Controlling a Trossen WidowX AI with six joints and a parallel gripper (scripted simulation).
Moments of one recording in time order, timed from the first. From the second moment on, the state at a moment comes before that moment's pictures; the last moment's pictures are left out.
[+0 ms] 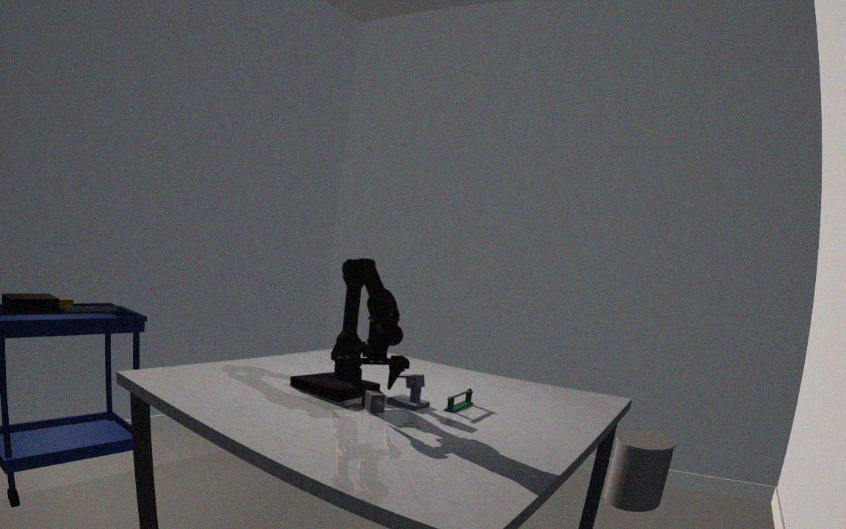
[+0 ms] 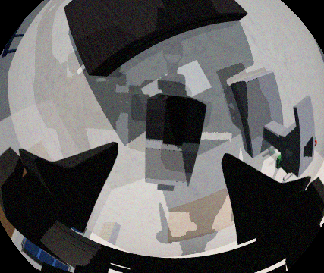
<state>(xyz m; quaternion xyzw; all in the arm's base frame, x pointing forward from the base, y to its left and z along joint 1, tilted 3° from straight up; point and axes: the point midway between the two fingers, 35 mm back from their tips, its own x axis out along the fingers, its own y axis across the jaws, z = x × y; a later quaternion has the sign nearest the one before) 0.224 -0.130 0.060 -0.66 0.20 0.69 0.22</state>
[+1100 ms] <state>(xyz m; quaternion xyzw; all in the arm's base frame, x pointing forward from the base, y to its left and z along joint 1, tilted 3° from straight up) 0.226 -0.132 0.122 -0.39 0.58 0.42 0.58</state>
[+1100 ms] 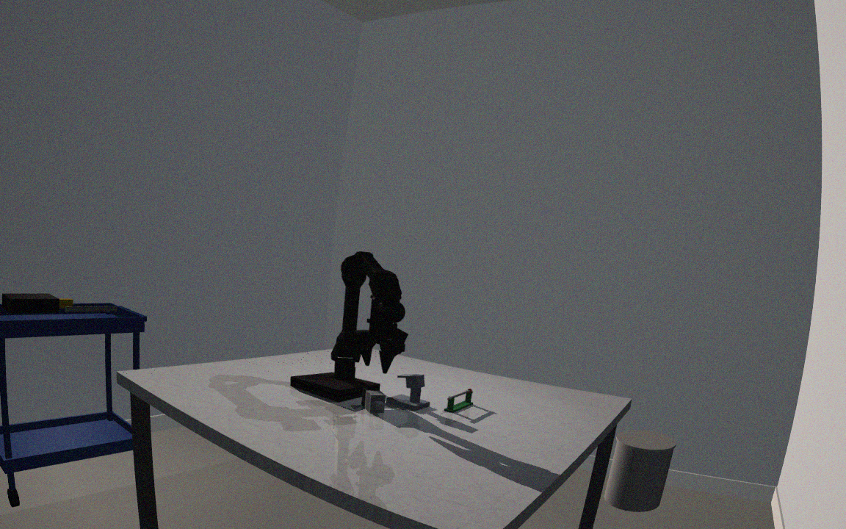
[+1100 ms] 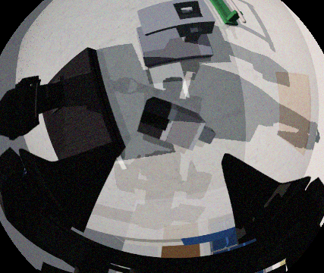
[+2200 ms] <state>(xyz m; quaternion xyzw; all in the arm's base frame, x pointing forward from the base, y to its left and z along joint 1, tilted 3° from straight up) 0.227 -0.134 0.135 0.17 0.69 -0.15 0.68</state>
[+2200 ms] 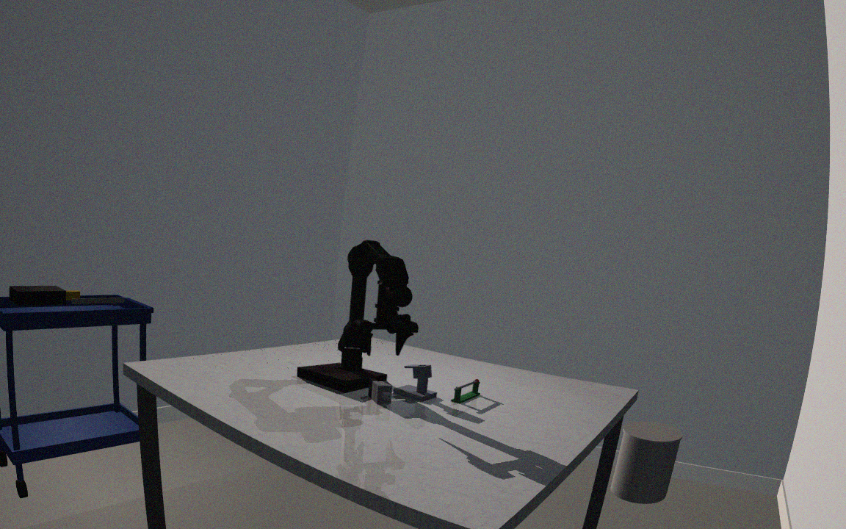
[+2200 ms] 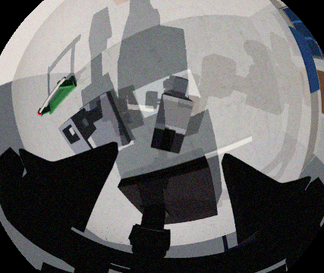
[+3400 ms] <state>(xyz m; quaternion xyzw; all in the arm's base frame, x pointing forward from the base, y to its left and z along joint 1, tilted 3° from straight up) 0.226 -0.130 0.042 0.21 0.68 -0.20 0.67</state>
